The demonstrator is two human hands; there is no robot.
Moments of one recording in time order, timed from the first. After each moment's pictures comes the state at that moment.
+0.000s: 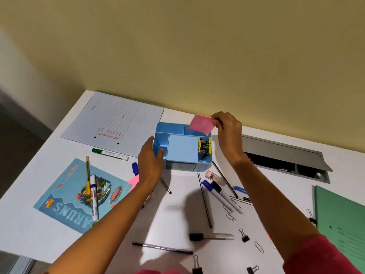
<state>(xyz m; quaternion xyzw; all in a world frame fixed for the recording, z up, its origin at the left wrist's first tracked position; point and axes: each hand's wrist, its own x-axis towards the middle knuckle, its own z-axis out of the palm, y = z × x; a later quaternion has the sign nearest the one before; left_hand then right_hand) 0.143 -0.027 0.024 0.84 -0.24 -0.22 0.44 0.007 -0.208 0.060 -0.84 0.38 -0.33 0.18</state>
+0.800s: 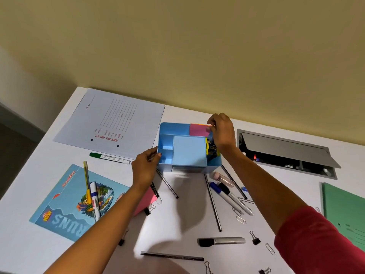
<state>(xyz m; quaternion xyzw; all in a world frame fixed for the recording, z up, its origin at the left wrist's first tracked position) 0.184 -0.017 -0.003 0.79 -0.16 -0.34 0.49 0.046 -0.235 0.001 -0.84 0.46 -0.19 0.21</state>
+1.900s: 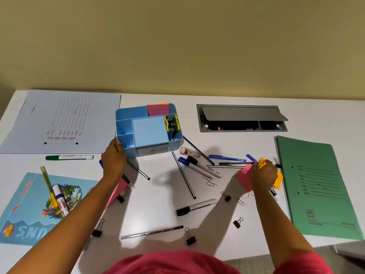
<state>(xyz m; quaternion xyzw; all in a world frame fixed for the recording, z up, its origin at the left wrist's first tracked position) 0.160 -0.017 -0.013 0.85 -0.29 -0.25 0.36 -0.239 -0.133 -0.061 -0.48 0.85 -0.20 0.10</state>
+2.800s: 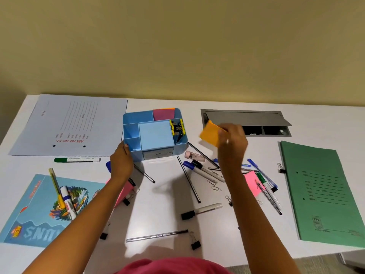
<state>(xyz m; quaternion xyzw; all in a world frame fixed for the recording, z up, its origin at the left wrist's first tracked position) 0.159 -0.017 -0.004 0.84 -0.29 -0.27 0.36 -0.083 -0.119 0.051 -0.69 0.55 -0.45 0.13</state>
